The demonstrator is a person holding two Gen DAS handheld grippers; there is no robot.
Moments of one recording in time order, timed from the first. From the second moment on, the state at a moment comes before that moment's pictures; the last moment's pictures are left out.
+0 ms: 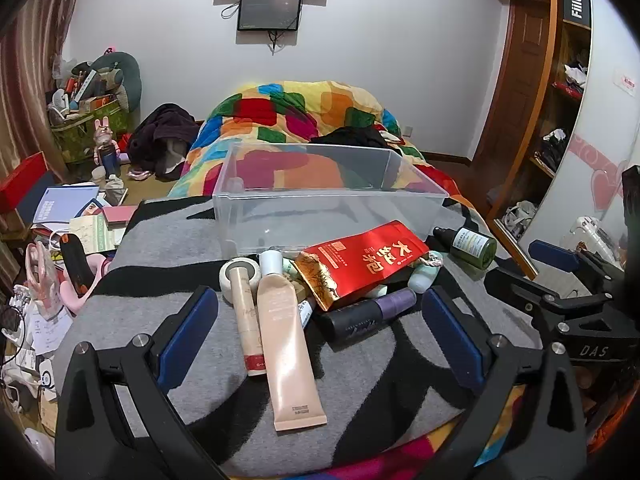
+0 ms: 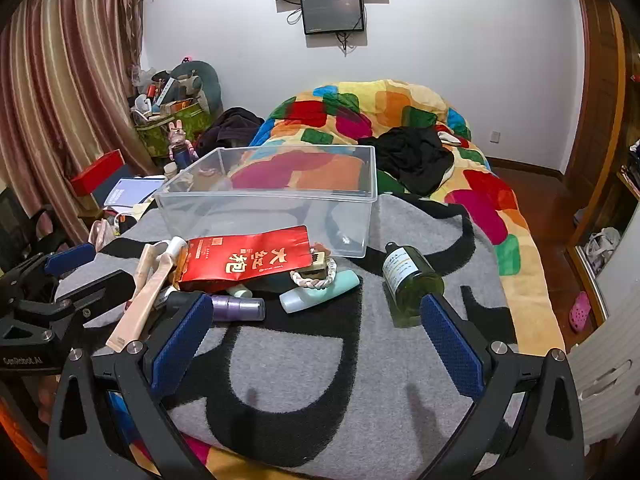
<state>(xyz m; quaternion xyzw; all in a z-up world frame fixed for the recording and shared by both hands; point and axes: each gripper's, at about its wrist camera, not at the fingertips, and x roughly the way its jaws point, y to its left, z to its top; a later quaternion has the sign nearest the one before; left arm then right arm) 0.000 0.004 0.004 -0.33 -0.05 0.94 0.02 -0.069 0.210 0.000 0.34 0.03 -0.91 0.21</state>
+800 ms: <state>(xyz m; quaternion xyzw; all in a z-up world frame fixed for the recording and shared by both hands) -0.003 0.005 0.006 -0.33 -0.06 0.94 0.02 -0.063 0.203 0.002 0.34 0.03 -0.91 0.22</state>
